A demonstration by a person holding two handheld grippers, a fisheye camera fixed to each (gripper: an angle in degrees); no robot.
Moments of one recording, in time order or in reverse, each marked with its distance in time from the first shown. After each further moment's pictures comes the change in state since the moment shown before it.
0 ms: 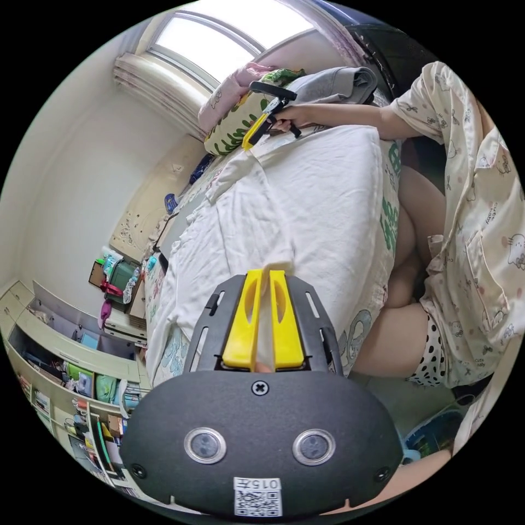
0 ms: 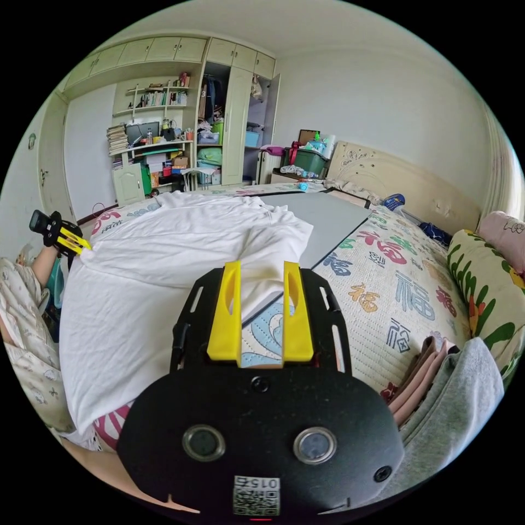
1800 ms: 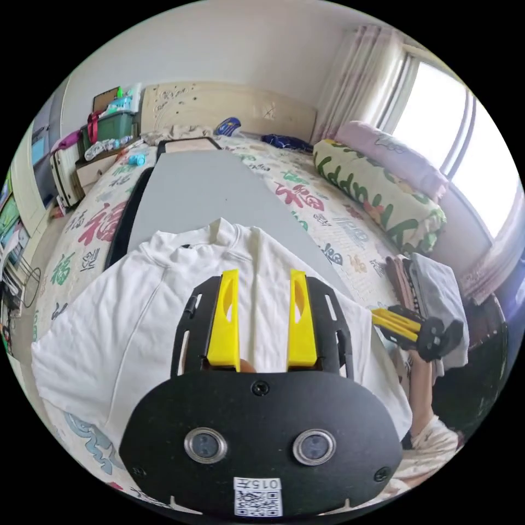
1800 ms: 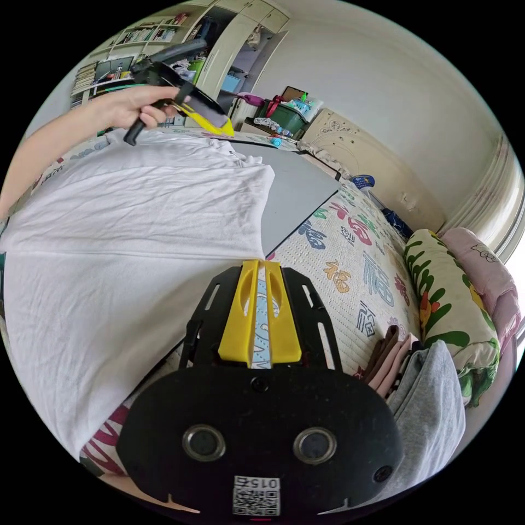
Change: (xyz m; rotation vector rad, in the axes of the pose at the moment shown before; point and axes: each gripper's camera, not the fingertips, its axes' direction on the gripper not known) left arm -0.095 -0.087 0.630 -0.118 0.400 -0.968; right arm -0.086 0.070 0.204 -0.272 0.298 -0.099
